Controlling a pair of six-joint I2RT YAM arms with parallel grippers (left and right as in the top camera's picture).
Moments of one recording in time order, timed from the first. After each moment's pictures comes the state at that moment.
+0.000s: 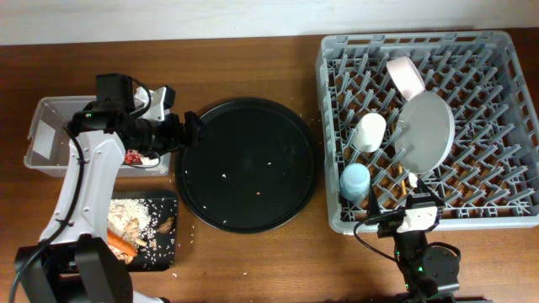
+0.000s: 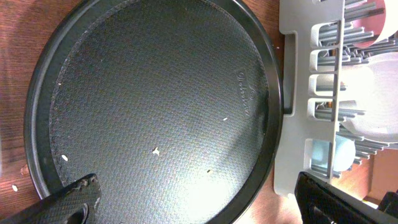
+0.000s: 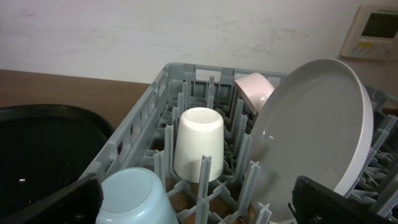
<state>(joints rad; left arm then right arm) 0.08 1.67 1.36 -0.91 0.60 -0.10 0.11 0.01 0.01 -0.07 0.04 -0.06</state>
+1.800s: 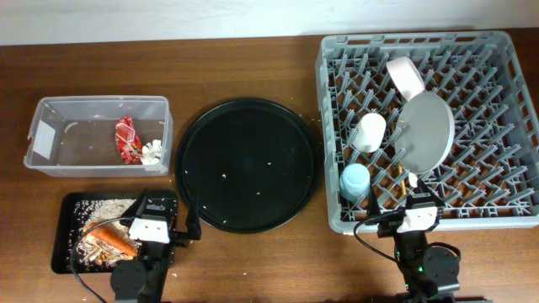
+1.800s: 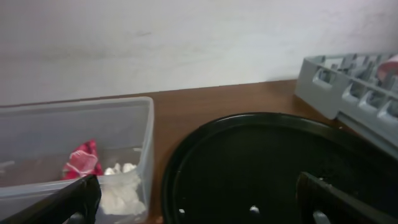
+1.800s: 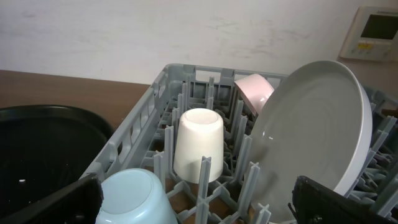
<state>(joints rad) -0.01 0.01 0.02 -0.07 0.13 0.04 0.11 0.01 0.01 -0.07 0.05 -0.06</state>
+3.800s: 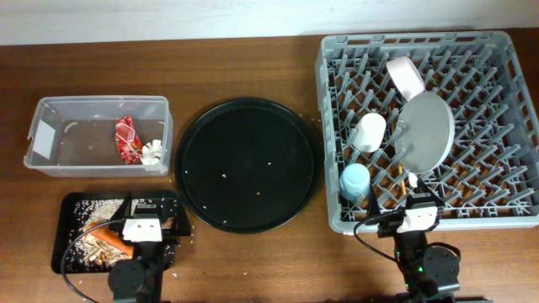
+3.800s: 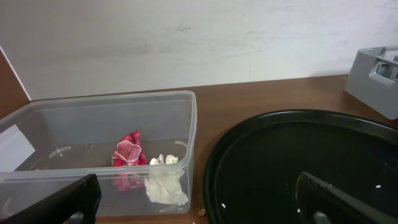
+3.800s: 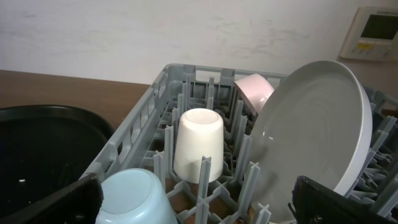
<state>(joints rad) 0.04 0.01 0.02 -0.08 0.03 0.08 0.11 0.01 0.01 -0.07 0.05 -0.06</state>
